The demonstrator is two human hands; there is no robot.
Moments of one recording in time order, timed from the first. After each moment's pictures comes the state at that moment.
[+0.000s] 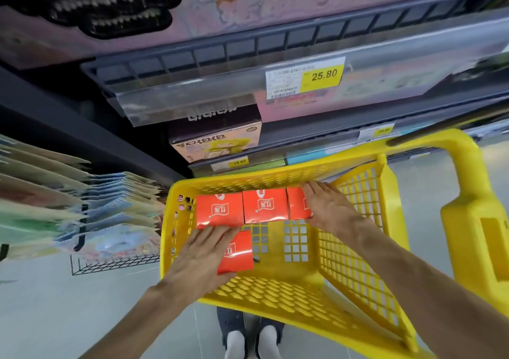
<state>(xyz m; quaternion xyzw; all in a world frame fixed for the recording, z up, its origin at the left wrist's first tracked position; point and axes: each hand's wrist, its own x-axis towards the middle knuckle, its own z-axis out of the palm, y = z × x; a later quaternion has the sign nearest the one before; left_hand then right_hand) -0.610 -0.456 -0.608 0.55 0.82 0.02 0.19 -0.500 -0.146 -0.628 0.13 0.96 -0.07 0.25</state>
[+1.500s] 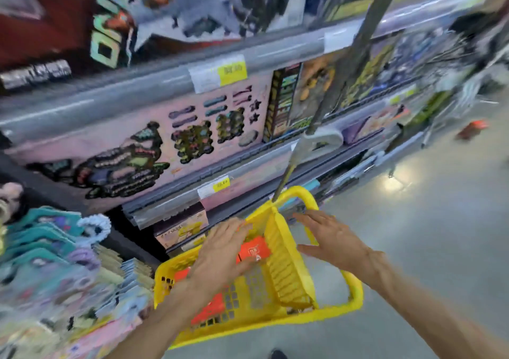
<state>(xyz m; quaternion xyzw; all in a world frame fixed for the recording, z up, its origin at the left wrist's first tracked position) -0.566 -0.328 -0.355 0.65 0.74 0.13 0.08 -0.340 -0.145 -0.323 0.26 0.96 -0.13 0.03</state>
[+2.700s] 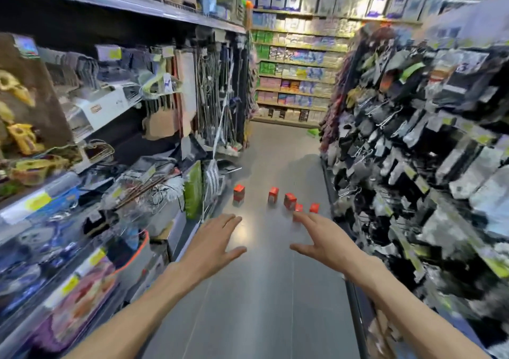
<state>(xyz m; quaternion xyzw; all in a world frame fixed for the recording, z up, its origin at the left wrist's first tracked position) 0.048 0.364 -0.096 0.90 0.39 0.21 0.02 0.342 0.281 -0.044 0.63 0.77 0.01 -0.11</state>
